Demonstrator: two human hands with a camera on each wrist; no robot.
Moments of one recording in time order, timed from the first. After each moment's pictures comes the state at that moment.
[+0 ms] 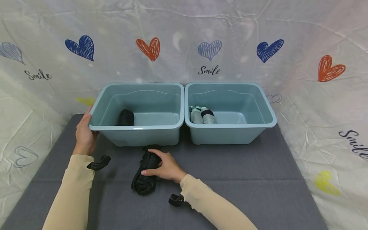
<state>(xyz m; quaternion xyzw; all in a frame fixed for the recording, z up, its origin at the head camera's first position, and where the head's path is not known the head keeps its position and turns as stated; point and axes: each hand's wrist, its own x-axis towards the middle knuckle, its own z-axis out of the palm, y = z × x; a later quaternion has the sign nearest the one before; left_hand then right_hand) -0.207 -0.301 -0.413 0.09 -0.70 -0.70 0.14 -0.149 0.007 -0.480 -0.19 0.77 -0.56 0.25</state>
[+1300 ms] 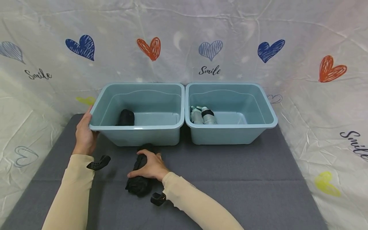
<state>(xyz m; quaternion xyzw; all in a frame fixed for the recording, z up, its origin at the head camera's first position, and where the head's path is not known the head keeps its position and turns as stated) -0.204 -0.301 -0.412 0.09 -0.70 -0.70 0.14 -0.148 -0.048 -0.466 -0.16 0.82 -0.50 0.23</state>
